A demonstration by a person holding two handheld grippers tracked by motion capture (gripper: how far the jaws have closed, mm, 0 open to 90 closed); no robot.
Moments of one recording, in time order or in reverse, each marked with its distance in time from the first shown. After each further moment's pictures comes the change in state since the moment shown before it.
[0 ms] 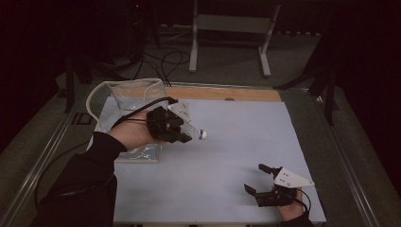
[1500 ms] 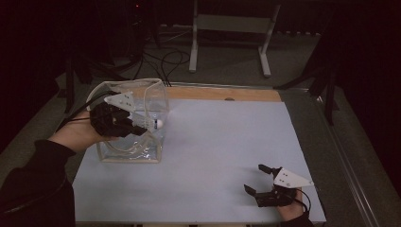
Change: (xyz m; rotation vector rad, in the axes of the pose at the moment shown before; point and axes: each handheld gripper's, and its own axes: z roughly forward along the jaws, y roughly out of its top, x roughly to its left) left arm 0.012 -0.090 -0.073 -0.024 0.133 -0.171; right arm 0.000 0.000 0.000 0.008 -0.001 -0.005
